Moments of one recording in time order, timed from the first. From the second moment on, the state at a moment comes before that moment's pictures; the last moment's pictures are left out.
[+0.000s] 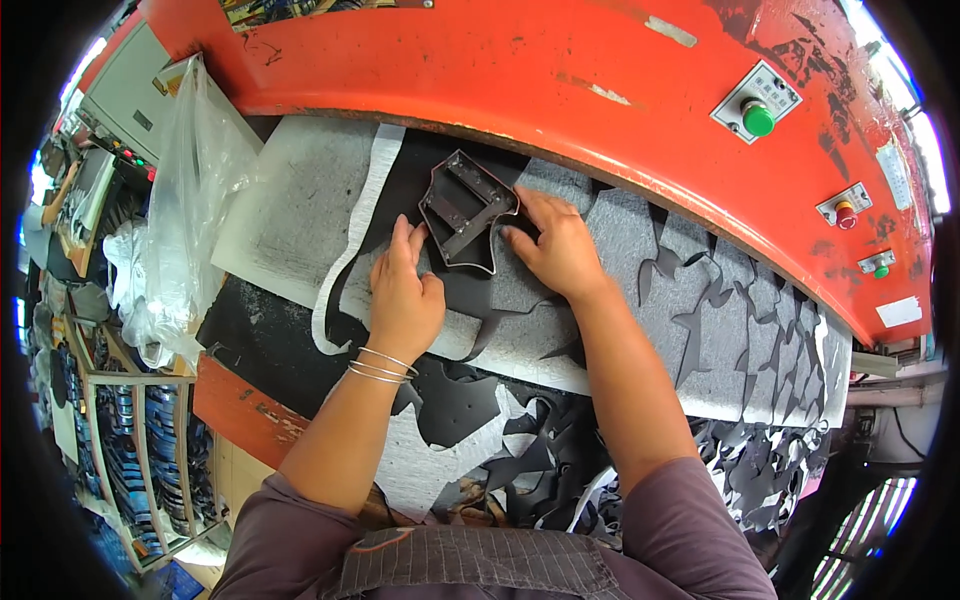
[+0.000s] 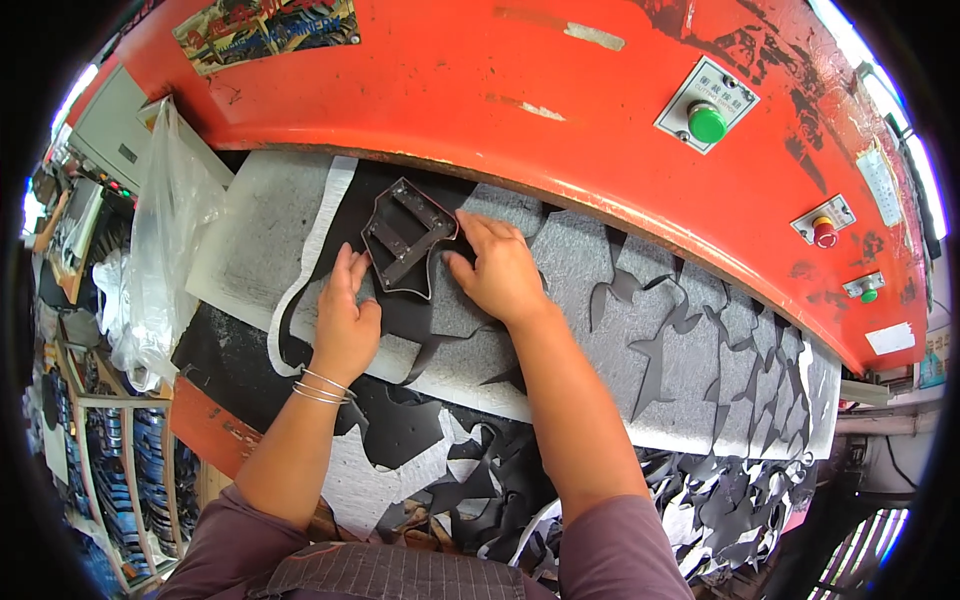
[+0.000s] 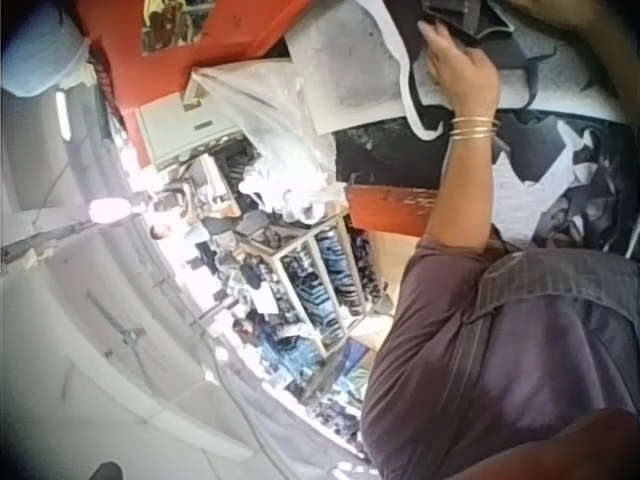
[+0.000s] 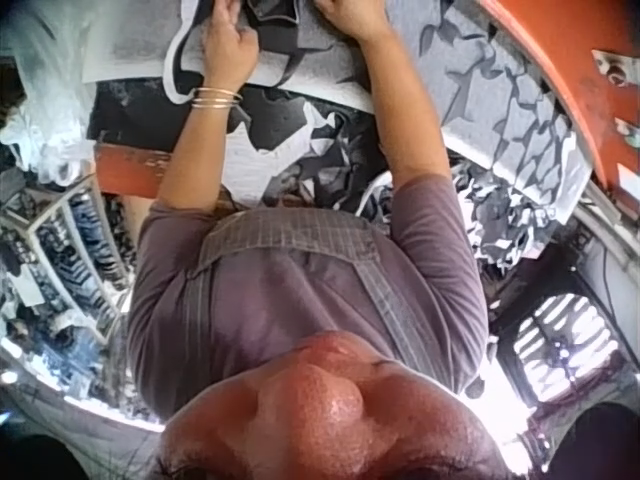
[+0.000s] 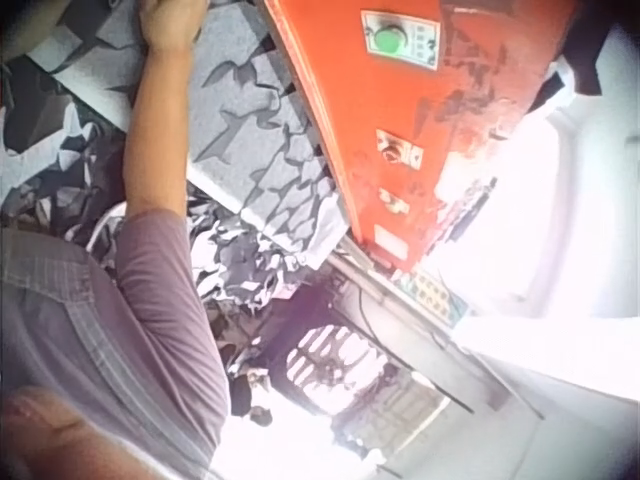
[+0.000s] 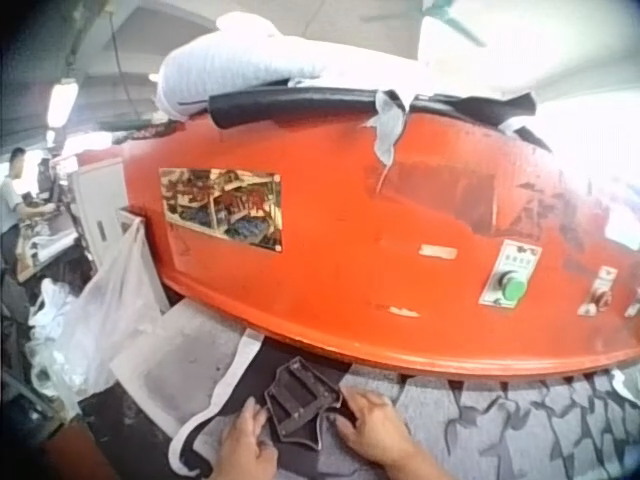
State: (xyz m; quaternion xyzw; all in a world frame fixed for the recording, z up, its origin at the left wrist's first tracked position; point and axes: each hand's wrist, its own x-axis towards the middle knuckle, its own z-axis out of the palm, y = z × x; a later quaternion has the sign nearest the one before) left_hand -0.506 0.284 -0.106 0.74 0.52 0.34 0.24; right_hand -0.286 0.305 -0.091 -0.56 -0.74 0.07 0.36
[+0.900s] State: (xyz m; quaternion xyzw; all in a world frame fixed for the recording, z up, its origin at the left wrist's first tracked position) left_hand -0.309 0.140 0.151 0.87 0.13 0.38 0.29; right_hand 0.112 -0.017 0.147 -0.75 -0.16 -0.34 0.54
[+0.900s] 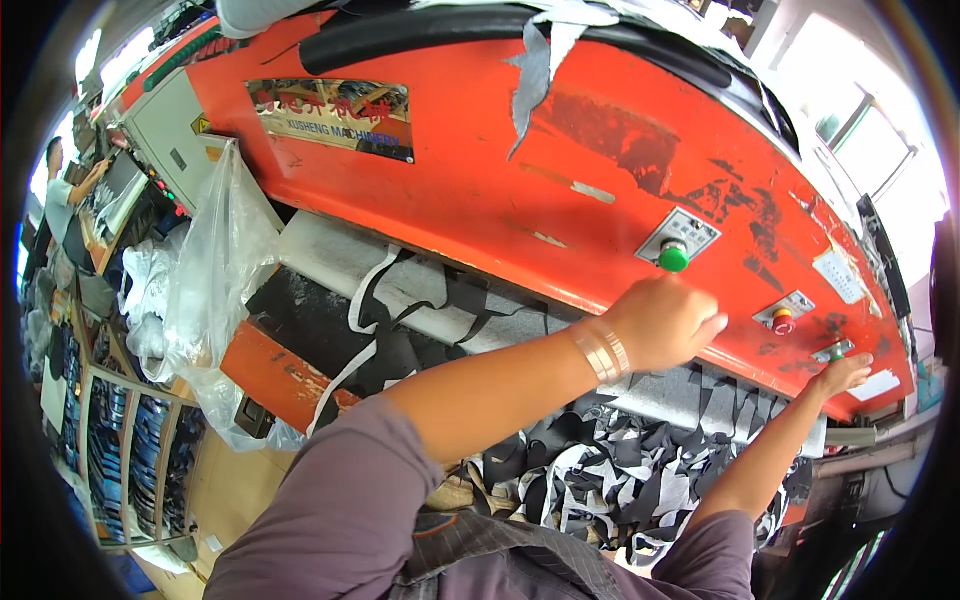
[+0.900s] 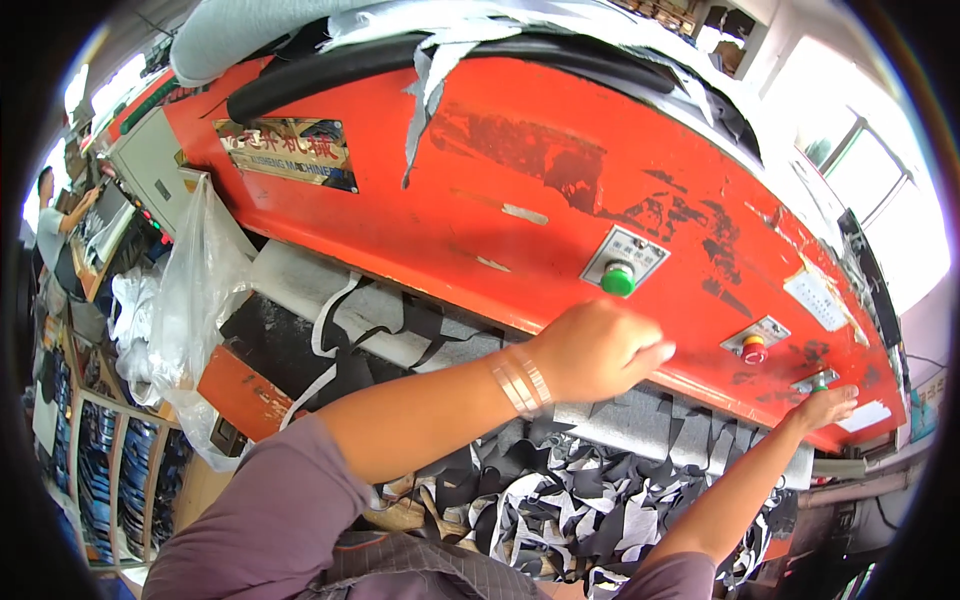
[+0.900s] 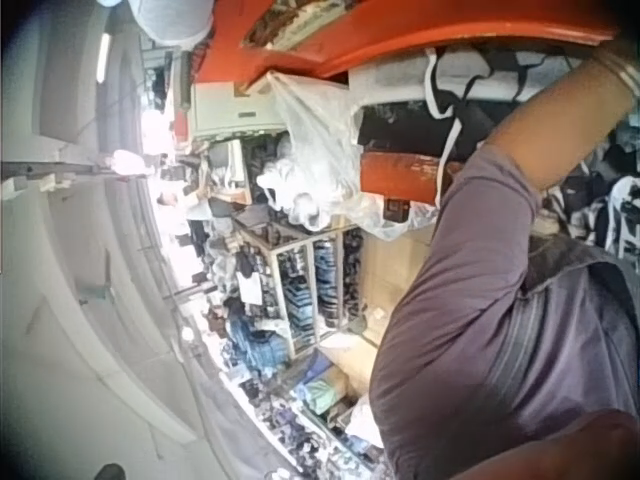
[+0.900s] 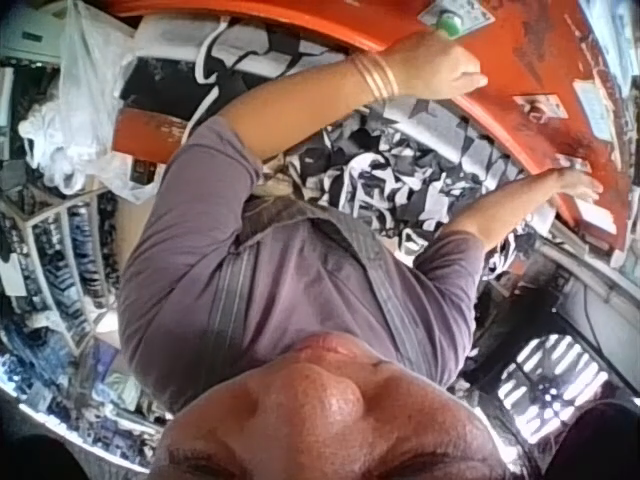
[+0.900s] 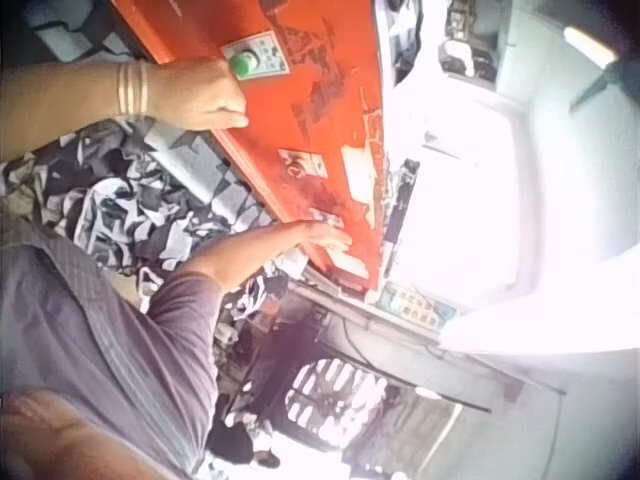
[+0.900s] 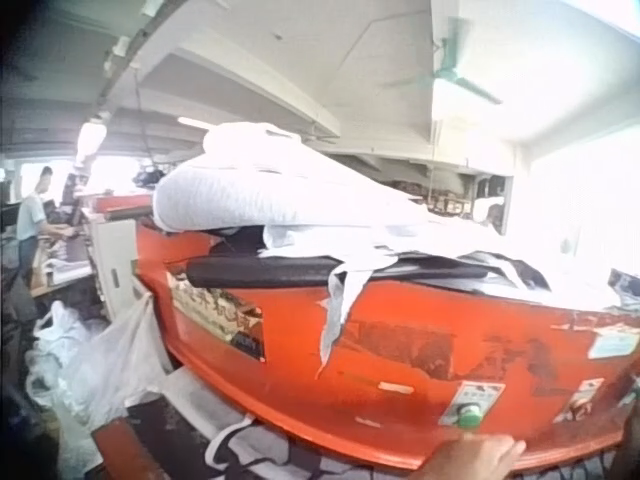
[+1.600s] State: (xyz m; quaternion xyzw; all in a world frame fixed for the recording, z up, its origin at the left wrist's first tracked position) left_hand -0.645 -0.032 0.014 0.85 0.45 0.23 0.13; right_hand -0.224 -0.008 0.146 -0.58 -0.48 -0.10 0.65
